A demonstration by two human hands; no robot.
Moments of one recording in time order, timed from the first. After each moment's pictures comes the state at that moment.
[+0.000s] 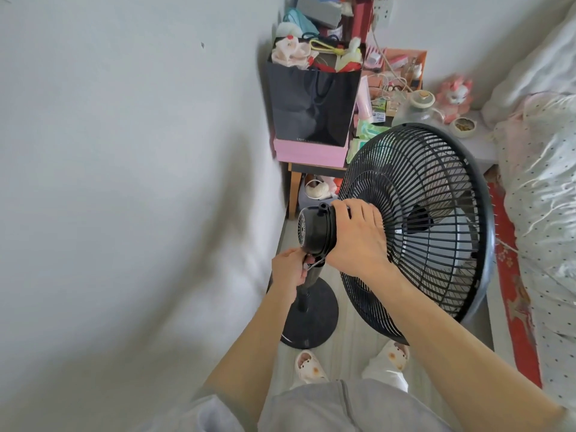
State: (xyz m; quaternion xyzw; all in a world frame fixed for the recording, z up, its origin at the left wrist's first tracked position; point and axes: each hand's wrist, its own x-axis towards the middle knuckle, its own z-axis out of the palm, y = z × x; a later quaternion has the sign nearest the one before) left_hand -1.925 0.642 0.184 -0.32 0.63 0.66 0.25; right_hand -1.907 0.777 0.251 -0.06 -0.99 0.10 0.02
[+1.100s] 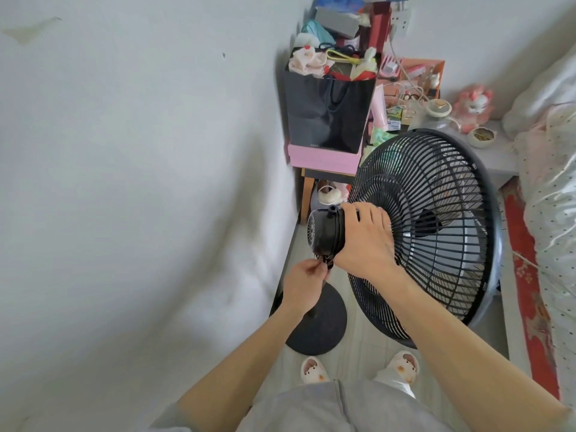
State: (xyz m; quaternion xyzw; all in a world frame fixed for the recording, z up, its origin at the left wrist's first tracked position) left_hand -1.885 0.641 0.215 -0.09 0.83 0.50 0.22; right_hand -1.909 0.781 0.251 -0.05 -0.99 0.10 0.00
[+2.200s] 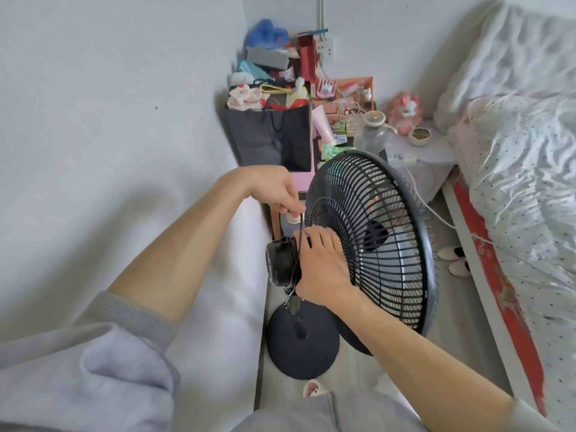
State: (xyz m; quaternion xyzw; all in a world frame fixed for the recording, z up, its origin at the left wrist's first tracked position) left_hand -2.053 0.704 0.401 0.36 0.87 0.05 0.35; right_hand -1.892 0.773 0.262 -0.03 -0.99 0.12 -0.01
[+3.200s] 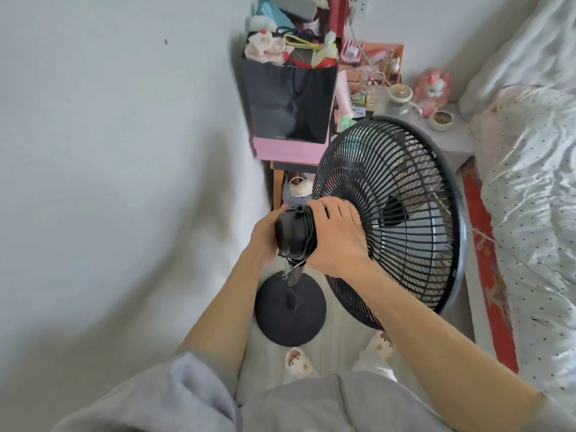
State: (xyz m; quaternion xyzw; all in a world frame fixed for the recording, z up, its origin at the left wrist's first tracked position) left_hand -1.992 0.646 0.203 -0.21 0.52 0.76 0.33; right_hand -1.914 0.785 0.248 -0.03 -0.99 0.14 0.03
